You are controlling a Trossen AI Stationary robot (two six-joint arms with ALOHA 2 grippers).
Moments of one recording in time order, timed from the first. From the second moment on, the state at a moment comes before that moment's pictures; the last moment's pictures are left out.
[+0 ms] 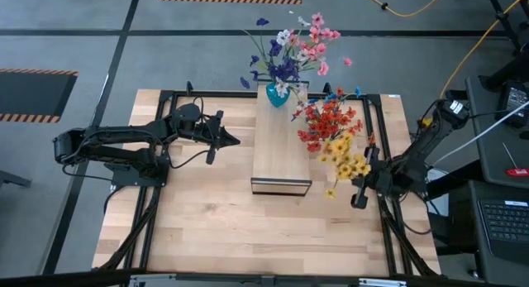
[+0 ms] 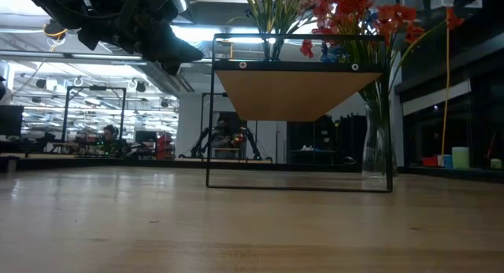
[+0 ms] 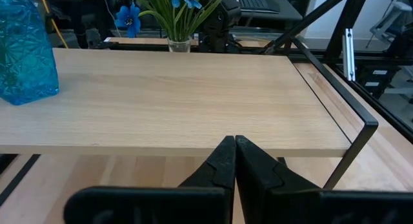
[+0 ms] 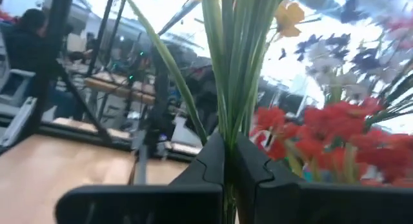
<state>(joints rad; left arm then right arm) 0.39 1.02 0.51 0.21 0.44 0.07 0.88 0.82 0.18 1.14 1.05 -0.73</state>
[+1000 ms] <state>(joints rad) 0.39 1.02 0.51 0.21 0.44 0.08 0.41 0.82 0.03 1.34 0.67 -0.73</state>
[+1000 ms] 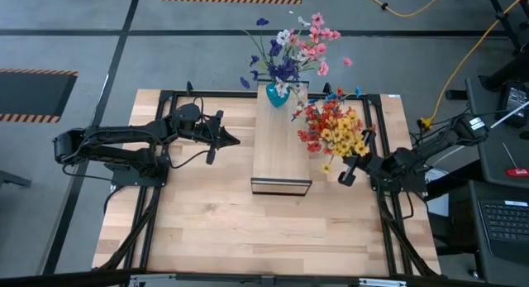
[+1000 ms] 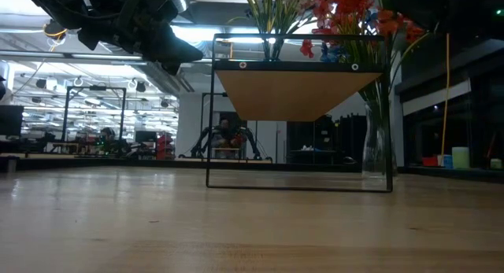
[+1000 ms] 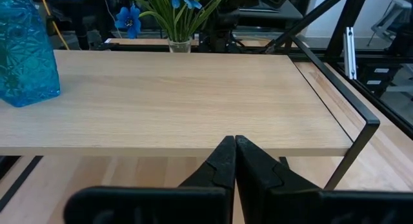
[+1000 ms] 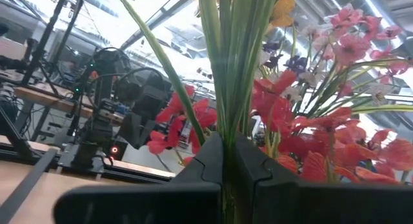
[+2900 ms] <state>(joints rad) 0.39 1.02 0.51 0.21 0.44 0.07 0.24 0.82 0.03 1.26 0.61 -0.67</state>
